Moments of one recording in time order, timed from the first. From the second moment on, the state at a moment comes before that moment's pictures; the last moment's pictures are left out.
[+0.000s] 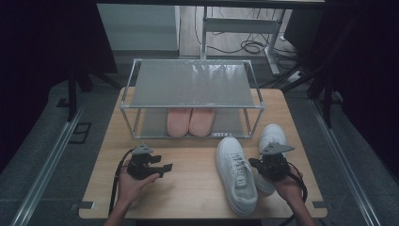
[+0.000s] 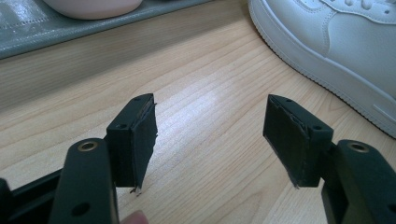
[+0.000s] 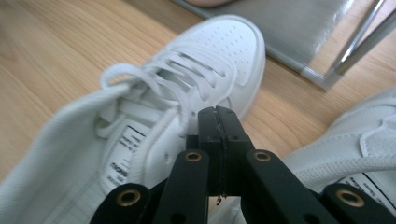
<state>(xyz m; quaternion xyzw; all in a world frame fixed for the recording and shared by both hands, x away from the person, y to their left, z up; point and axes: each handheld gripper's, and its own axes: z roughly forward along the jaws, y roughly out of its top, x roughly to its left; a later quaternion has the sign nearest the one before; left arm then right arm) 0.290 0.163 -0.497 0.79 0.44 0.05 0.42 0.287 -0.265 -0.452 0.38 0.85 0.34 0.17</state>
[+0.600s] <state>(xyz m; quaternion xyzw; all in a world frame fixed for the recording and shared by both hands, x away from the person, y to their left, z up) 0.289 0.160 -0.496 0.79 0.43 0.05 0.43 0.296 -0.237 -0.449 0.34 0.89 0.26 0.18</state>
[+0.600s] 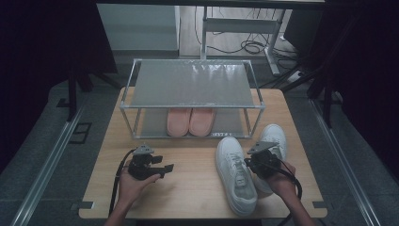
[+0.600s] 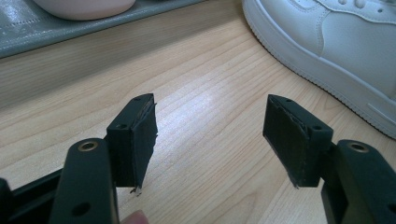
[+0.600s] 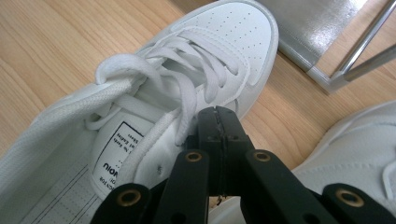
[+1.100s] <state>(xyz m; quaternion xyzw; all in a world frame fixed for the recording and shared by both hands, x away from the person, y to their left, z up) 0.289 0.163 -0.496 0.79 0.43 0.05 0.43 0.303 -0.210 -0.452 0.32 0.89 0.27 0.16</state>
